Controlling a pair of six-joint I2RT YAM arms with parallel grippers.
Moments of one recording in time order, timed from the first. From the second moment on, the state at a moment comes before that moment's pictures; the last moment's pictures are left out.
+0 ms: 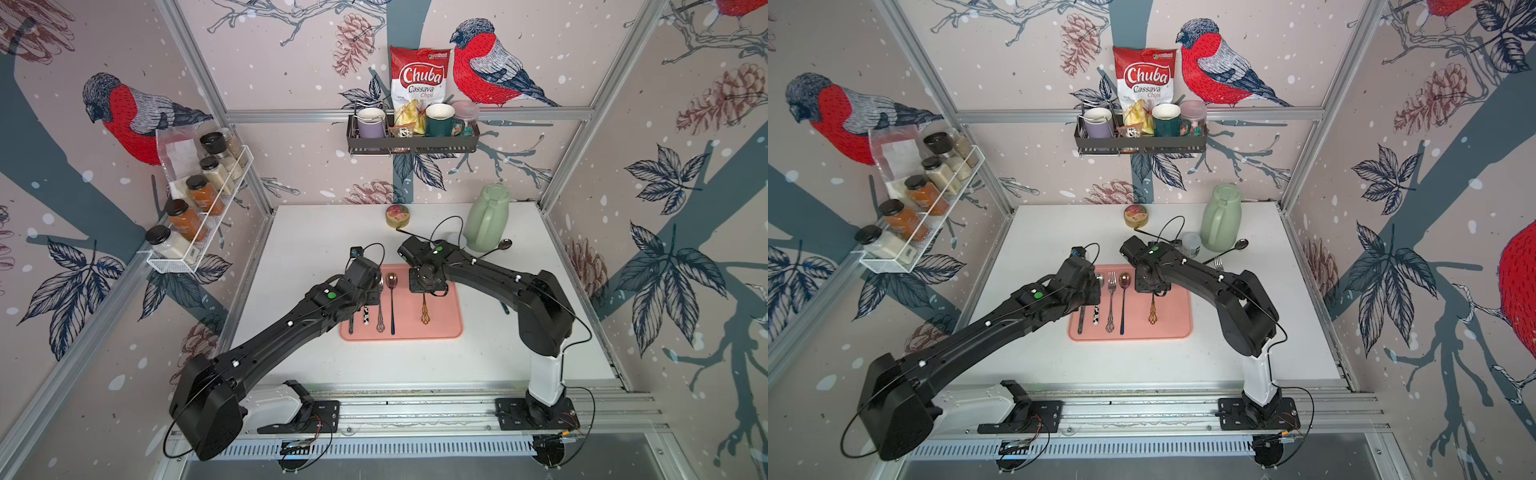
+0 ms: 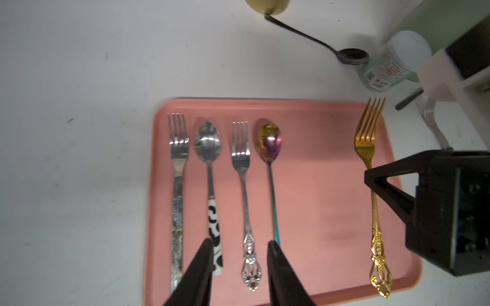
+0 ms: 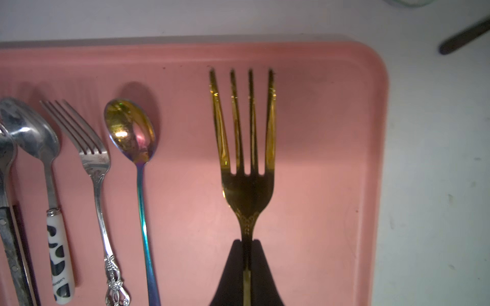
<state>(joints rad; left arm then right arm) -0.66 1.19 0.90 -0.59 -0.28 -0.58 0.85 2.00 1.62 -0.94 0.19 0.70</state>
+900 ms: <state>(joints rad) -0.57 0.99 0.83 -0.67 -0.29 -0.57 0.91 2.24 1.78 -0.95 0.10 0.77</state>
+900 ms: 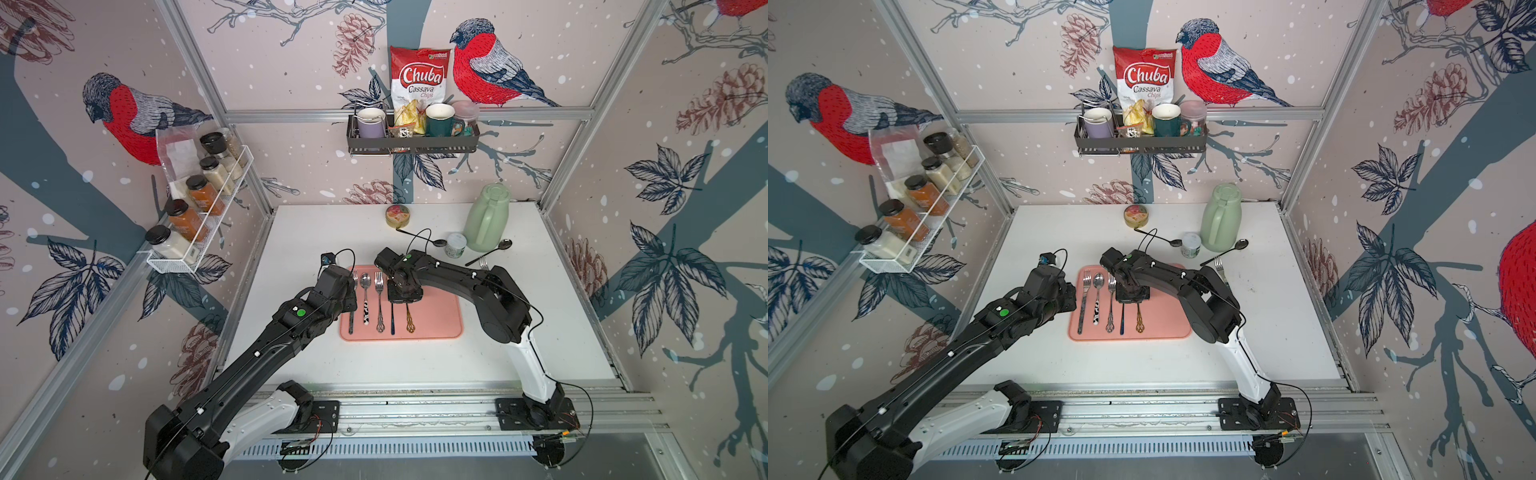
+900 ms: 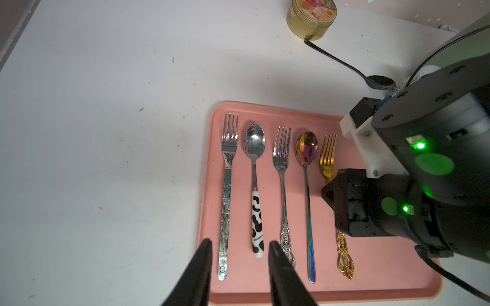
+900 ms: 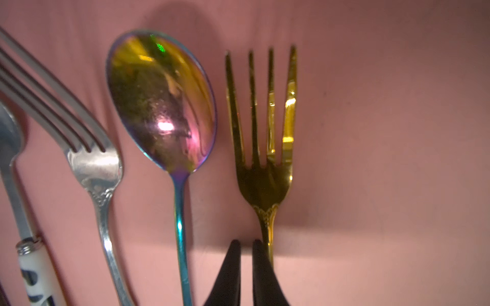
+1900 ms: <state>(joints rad) -0.57 0.99 0.82 -0.67 -0.27 -0.56 0.90 2.15 1.61 -0.84 0.11 0.78</state>
